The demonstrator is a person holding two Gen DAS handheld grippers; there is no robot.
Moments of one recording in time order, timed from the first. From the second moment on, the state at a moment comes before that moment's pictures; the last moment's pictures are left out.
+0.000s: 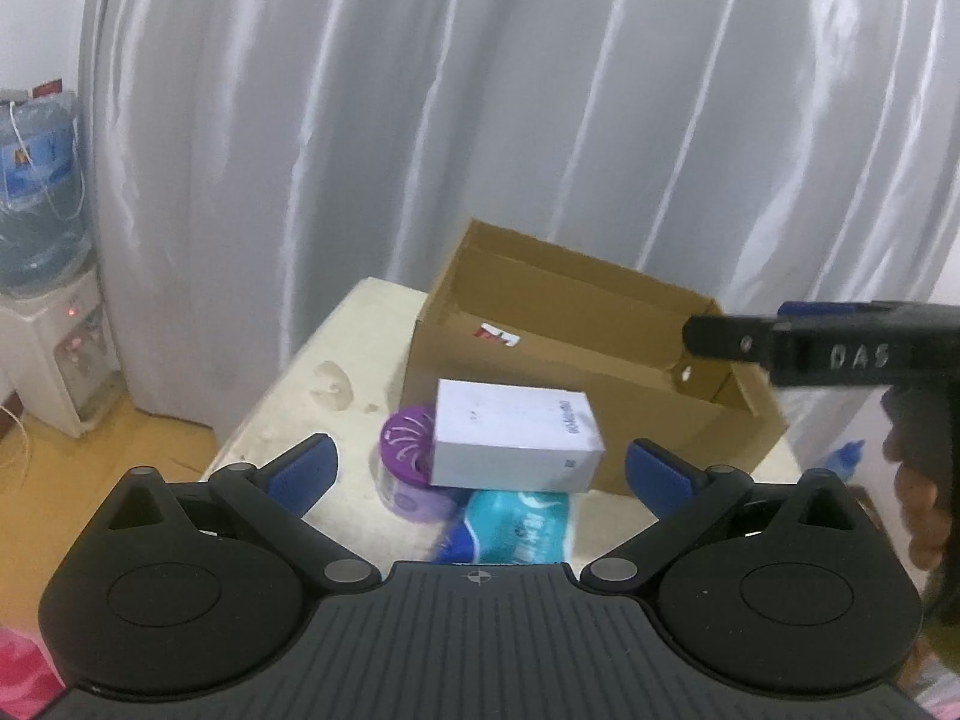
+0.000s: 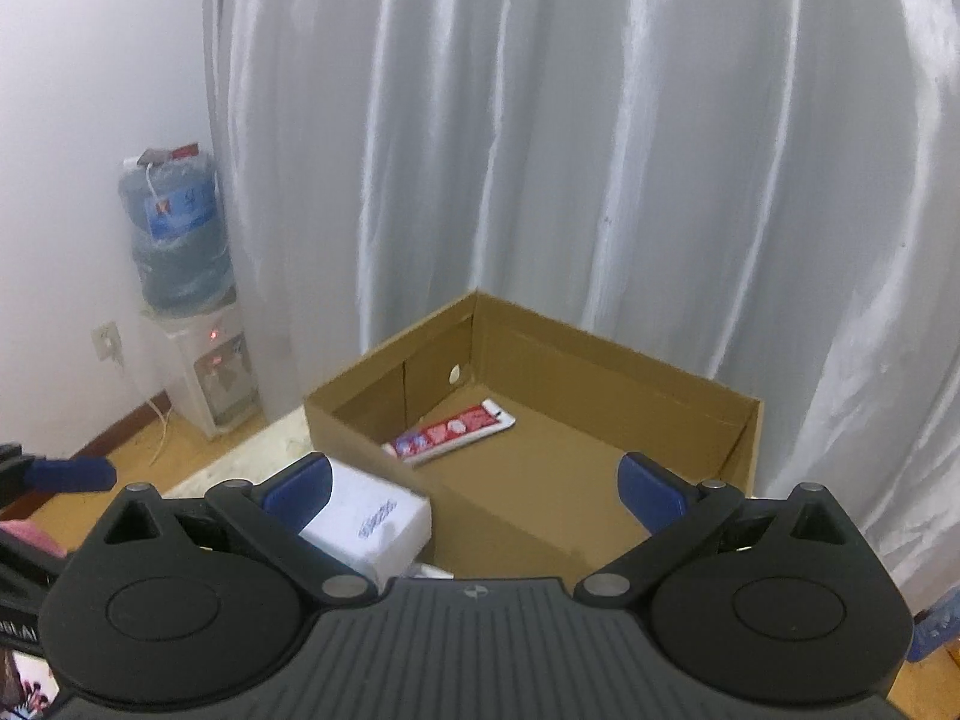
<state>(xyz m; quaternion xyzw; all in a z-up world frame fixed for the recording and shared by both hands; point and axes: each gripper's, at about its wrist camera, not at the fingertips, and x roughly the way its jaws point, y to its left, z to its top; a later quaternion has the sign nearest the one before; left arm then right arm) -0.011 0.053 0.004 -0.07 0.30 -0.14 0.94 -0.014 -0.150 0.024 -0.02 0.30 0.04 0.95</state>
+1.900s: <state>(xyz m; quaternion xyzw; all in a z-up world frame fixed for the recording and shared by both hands) 0.000 0.007 -0.039 -0.05 0.37 -0.21 0.90 0.033 -0.173 -0.058 0.20 0.44 0.17 0.86</state>
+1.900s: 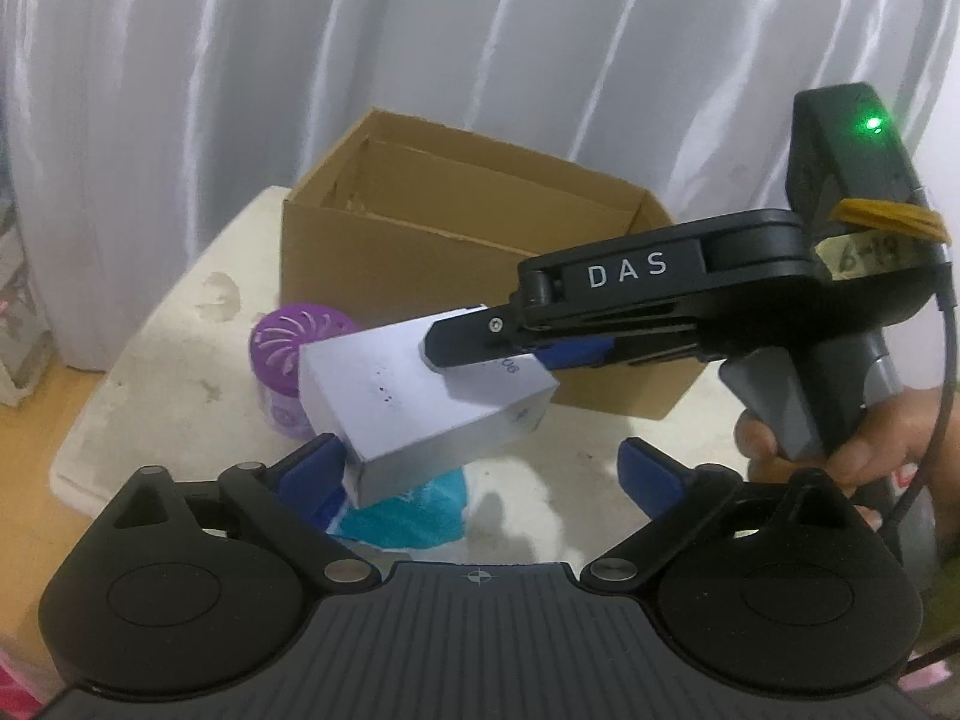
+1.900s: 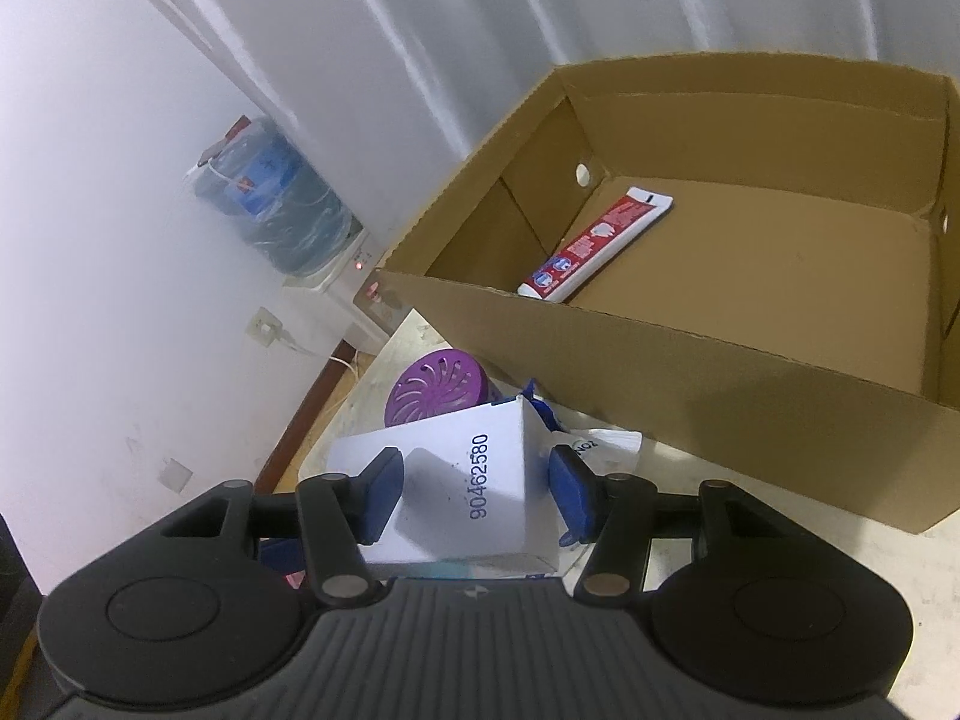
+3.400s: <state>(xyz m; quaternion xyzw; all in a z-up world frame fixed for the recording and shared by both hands) 0.014 0.001 -0.052 -0.02 0.41 -0.15 0.90 0.027 -0.167 -0.064 0.21 0.45 0.17 0.85</state>
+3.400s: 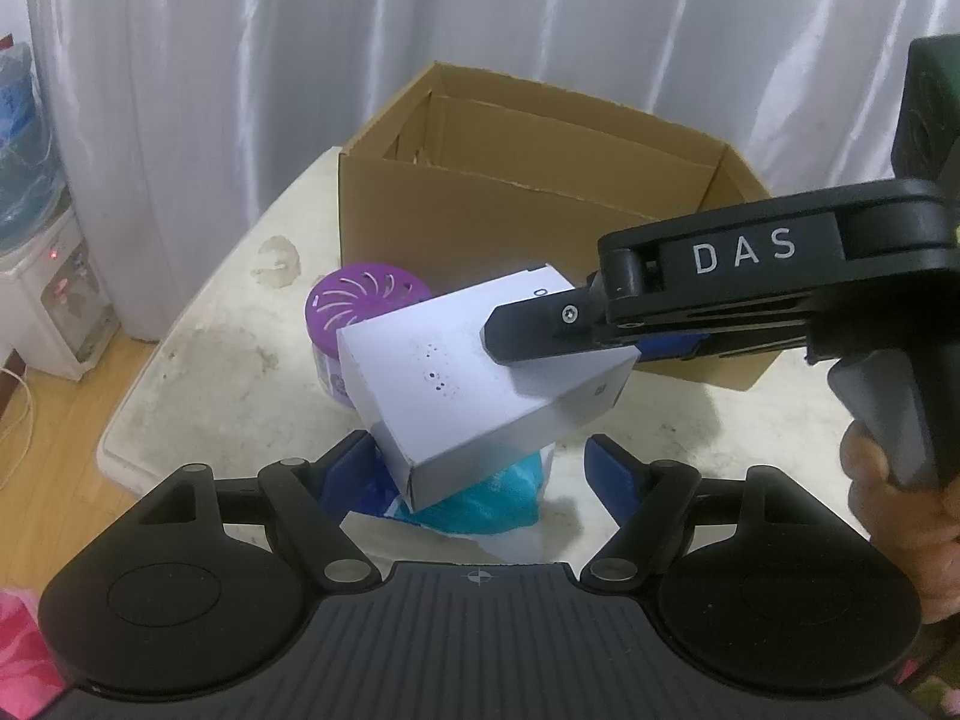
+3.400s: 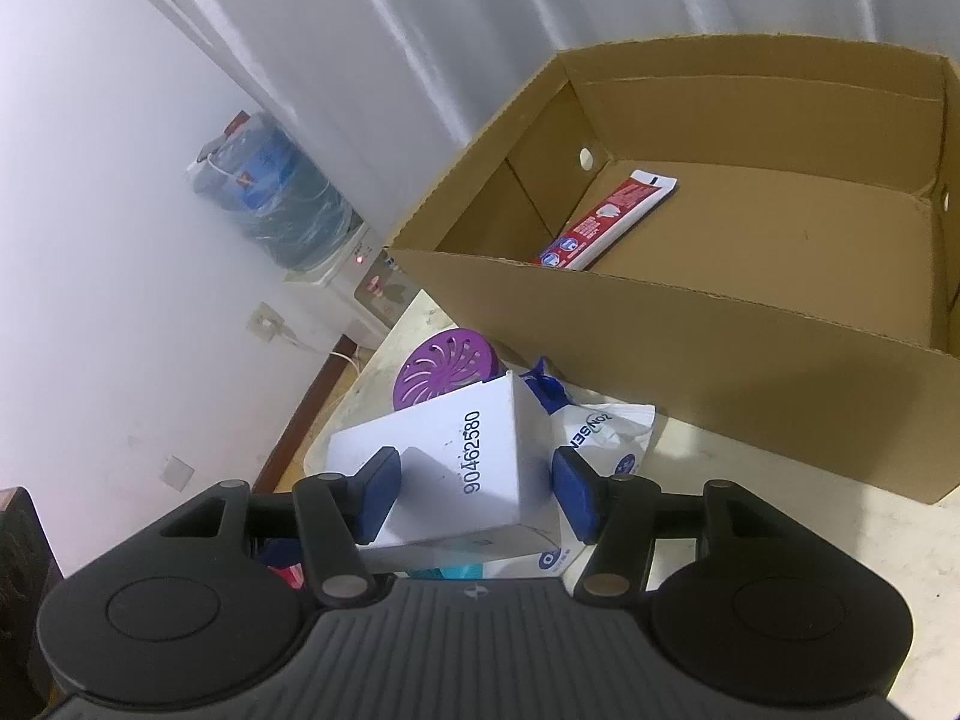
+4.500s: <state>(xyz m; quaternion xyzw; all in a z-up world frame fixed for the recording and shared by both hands) 0.015 -0.004 -0.054 0.00 0.42 -0.14 0.90 0.024 -0.166 -0.063 0.21 0.45 0.17 0.85</state>
